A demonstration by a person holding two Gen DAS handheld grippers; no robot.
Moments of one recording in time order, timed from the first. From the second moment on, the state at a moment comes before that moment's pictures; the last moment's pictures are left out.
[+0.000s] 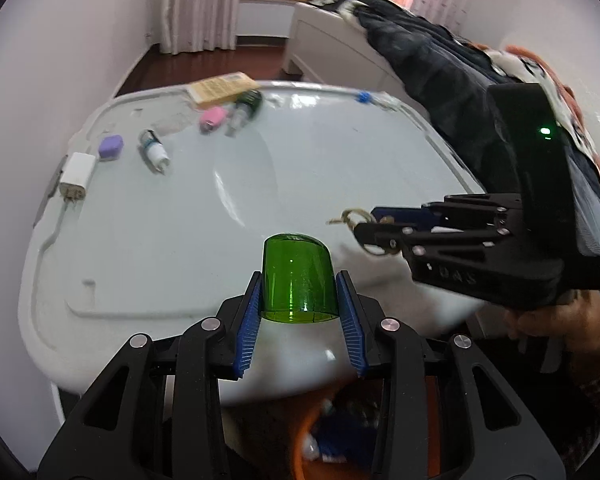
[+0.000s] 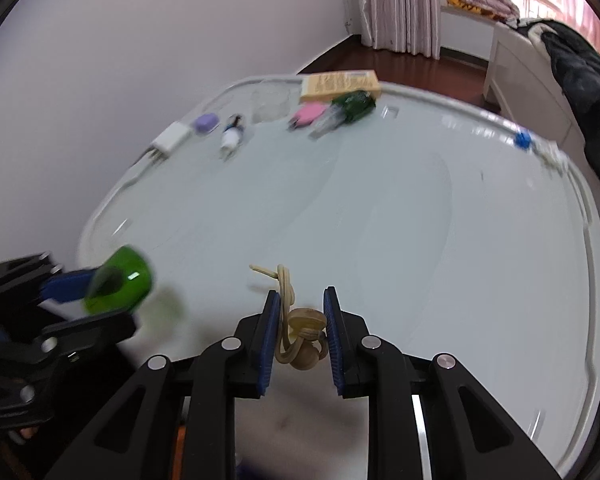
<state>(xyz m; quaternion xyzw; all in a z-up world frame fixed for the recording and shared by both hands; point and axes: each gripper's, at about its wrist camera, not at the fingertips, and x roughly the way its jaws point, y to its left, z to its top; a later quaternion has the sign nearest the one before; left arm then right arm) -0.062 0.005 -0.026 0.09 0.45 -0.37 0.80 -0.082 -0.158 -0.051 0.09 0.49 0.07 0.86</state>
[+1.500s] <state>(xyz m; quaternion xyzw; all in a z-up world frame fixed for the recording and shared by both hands) -0.099 -0.033 0.039 0.16 0.36 -0.25 0.88 -0.163 -0.263 0.007 0.10 0.45 -0.10 0.88</state>
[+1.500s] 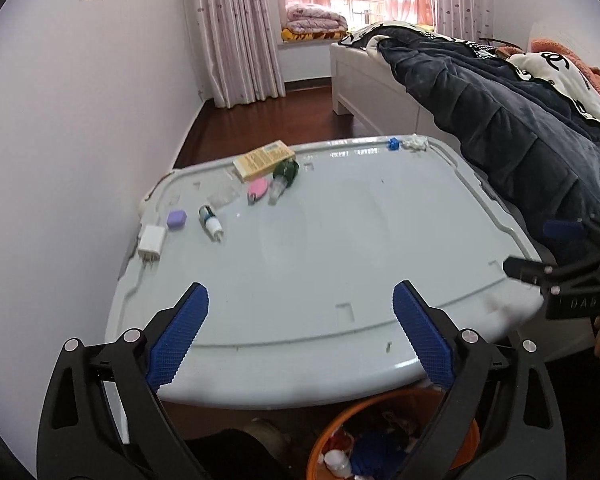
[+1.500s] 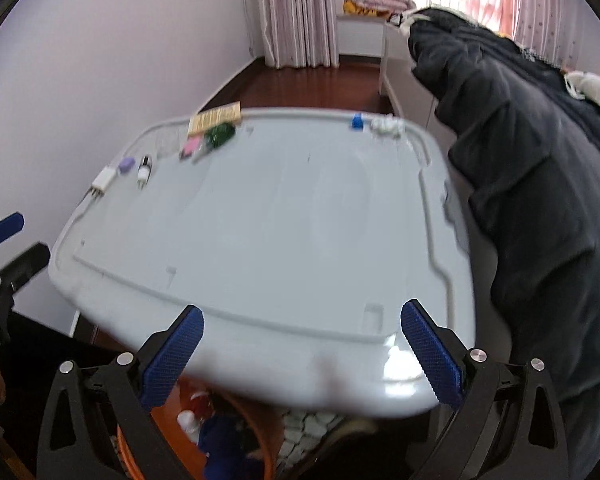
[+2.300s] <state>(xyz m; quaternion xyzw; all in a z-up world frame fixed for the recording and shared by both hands) -0.050 -0.117 0.044 0.15 0.30 -0.28 0.90 -0.143 -0.289 0.007 0.12 0.40 -0.15 0.89</state>
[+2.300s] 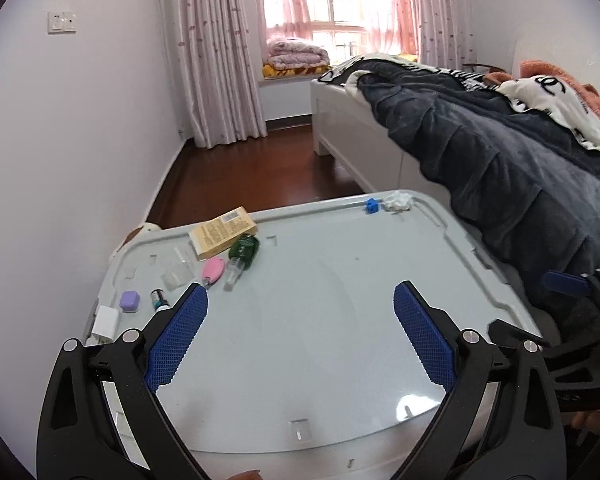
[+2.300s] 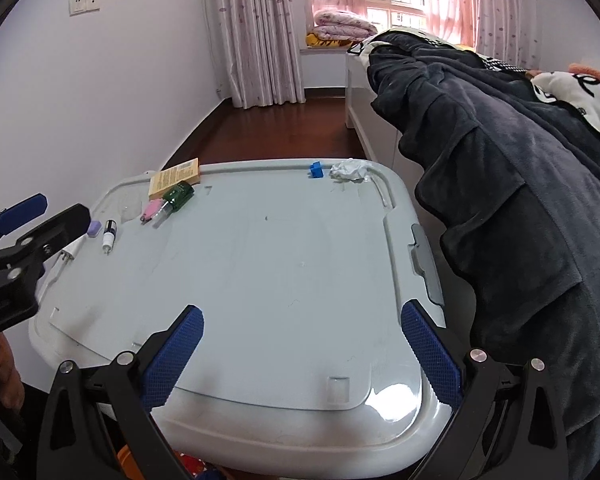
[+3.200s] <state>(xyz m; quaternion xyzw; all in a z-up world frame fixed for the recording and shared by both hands) -0.036 -0.080 0.062 0.12 0.25 -0.21 0.94 -0.136 -0.256 -0.002 0.03 0.42 -0.14 0.89</state>
